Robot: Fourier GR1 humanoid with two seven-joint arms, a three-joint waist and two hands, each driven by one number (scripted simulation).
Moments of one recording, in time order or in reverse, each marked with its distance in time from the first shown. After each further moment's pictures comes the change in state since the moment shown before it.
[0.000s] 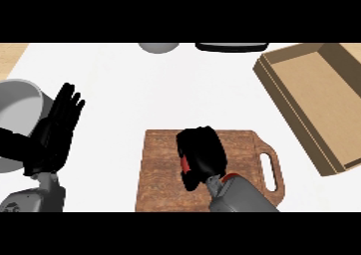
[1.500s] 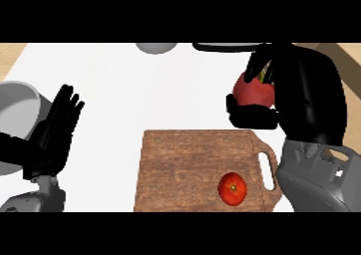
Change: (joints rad) left arm 0.018 -0.013 -0.003 -0.030 -0.012 0.012 0.008; right arm -0.255 -0.102 -0.431 -0.481 -0.005 0.148 0.260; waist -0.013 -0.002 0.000
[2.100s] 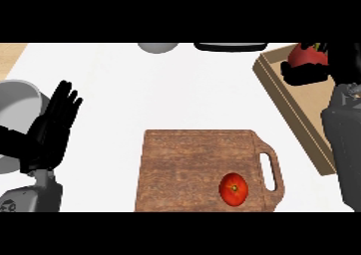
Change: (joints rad) left arm -0.037 0.024 0.028 0.043 0.023 -0.027 -0.002; right arm -0.038 -0.206 -0.242 0.342 0.000 -0.141 -0.267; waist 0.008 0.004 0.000
